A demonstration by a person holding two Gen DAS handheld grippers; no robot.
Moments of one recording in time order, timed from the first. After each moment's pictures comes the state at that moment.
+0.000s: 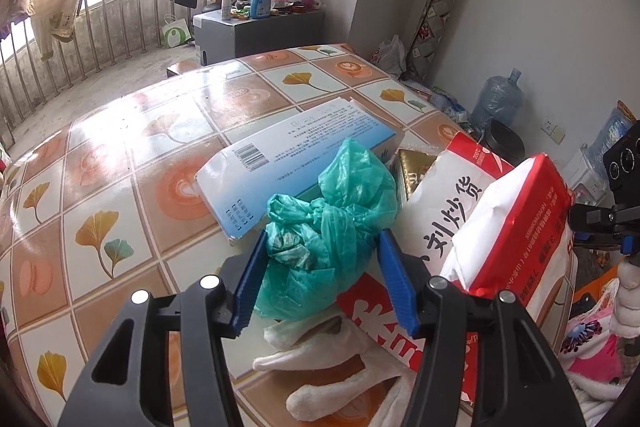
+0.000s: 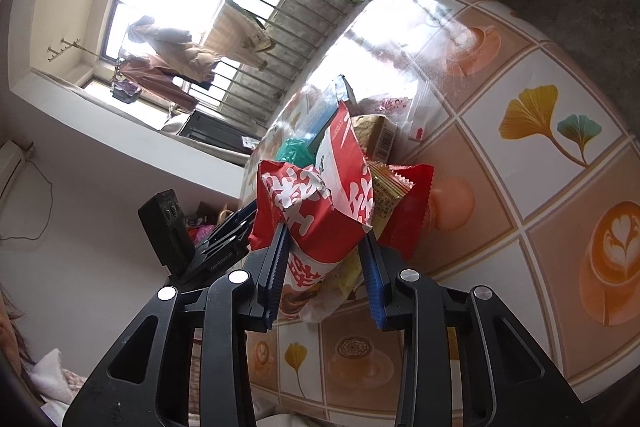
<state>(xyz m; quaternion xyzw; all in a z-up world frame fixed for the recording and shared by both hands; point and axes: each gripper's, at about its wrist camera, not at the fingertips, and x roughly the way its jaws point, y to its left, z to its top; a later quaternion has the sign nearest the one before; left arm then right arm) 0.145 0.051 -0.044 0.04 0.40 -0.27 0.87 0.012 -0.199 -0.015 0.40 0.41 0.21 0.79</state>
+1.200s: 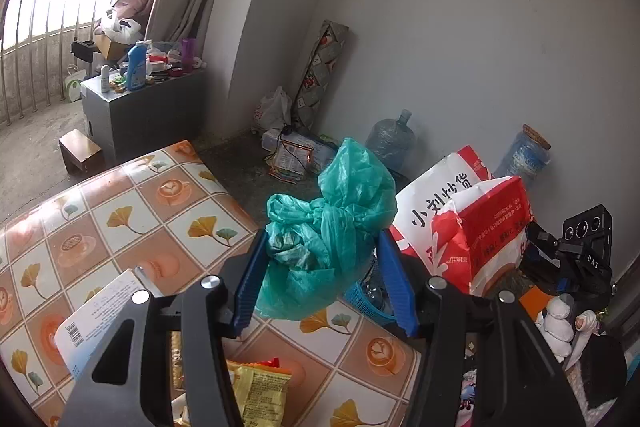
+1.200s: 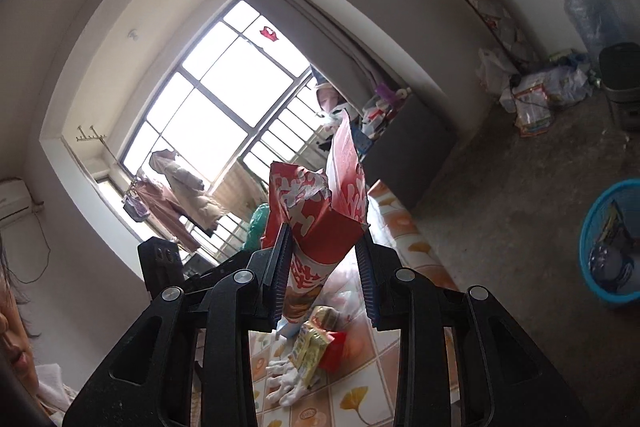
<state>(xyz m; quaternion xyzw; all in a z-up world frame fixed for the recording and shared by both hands) 0.142 -0.123 0.093 0.00 0.34 -0.46 0.82 -0.094 -0.374 0.069 0.40 0.14 0.06 0.90</state>
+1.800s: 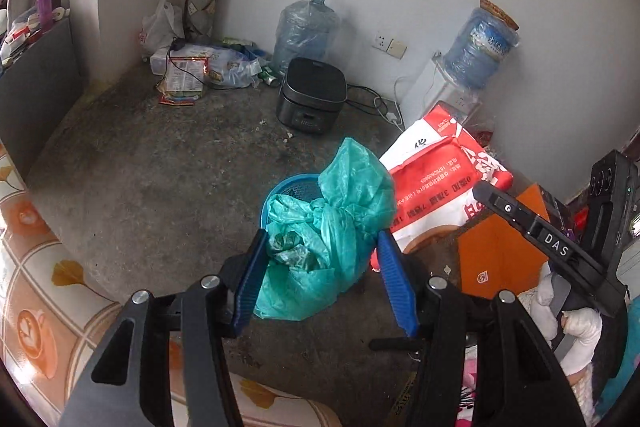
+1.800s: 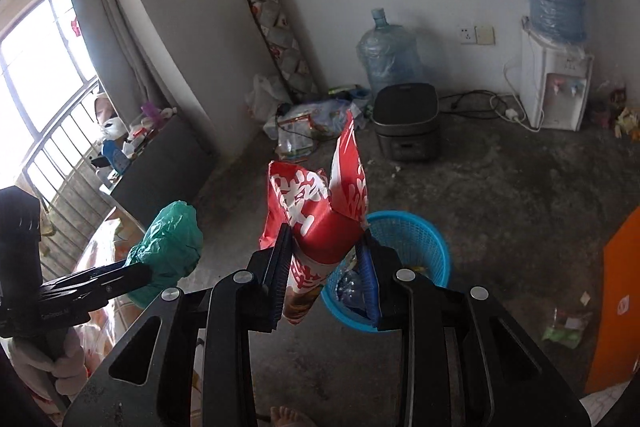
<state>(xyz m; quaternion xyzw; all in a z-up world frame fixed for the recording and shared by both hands) 0.109 -0.405 -0.025 0.14 0.45 -0.55 0.69 -0.106 -0.483 -0.027 0.30 0.26 -0.33 0.86</state>
